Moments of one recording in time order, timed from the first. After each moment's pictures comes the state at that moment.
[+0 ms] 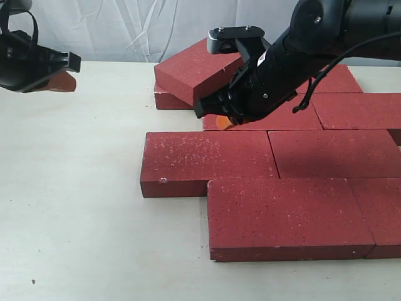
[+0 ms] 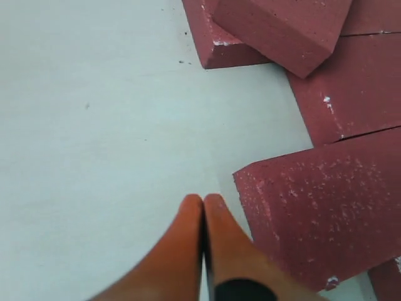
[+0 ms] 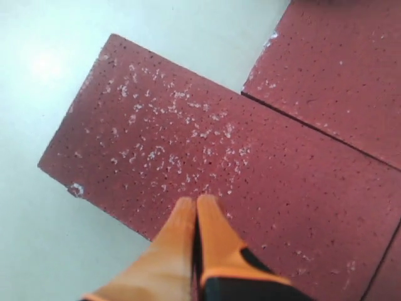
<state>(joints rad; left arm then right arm) -0.09 1.47 -1.02 -0.62 0.61 0.45 0.51 1.75 -1.24 0.35 0.68 -0.19</state>
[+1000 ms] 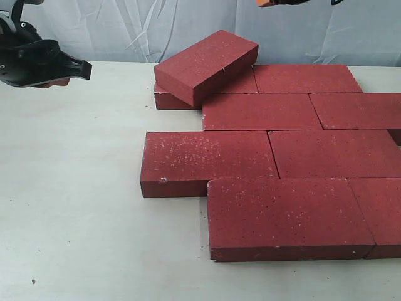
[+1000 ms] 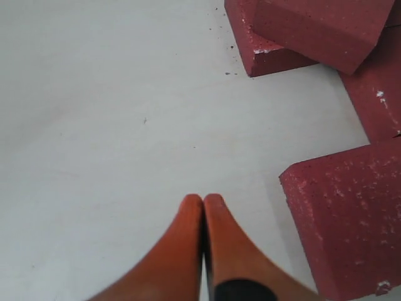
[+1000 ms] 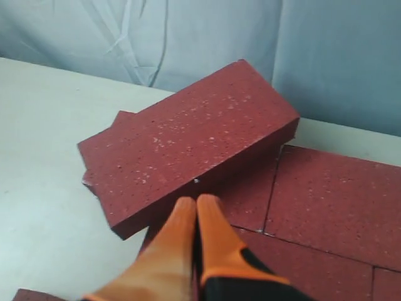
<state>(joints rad) -0.28 1.40 -1.02 -0.02 0.56 -0.07 0.32 1.78 -1.60 0.17 0.61 -0.03</state>
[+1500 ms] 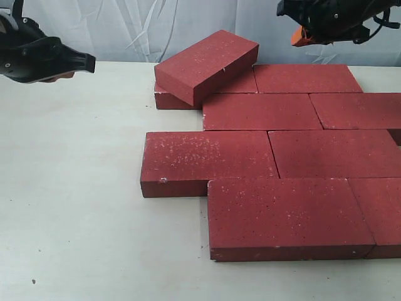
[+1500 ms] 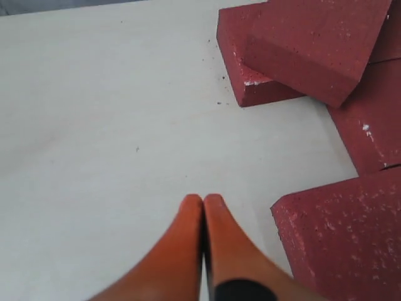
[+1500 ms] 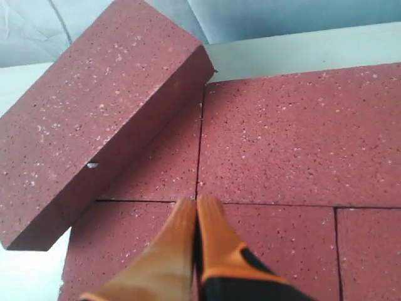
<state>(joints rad) -0.28 1.40 -1.00 -0.05 0.44 -0.07 0.09 1.96 -1.61 0.45 0.65 -0.14</state>
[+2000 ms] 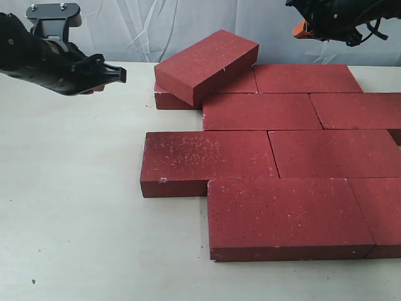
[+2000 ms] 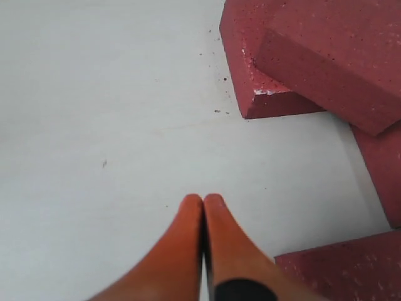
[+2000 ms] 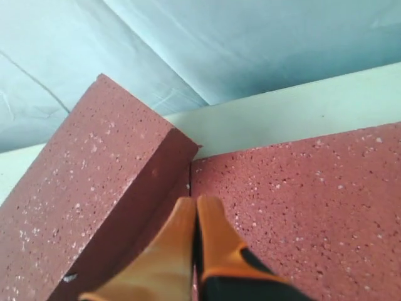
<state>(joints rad) -0.28 1.69 -1.07 -0.14 0.27 -0.07 0.02 2.17 -1.80 0.69 0.57 -0.22</state>
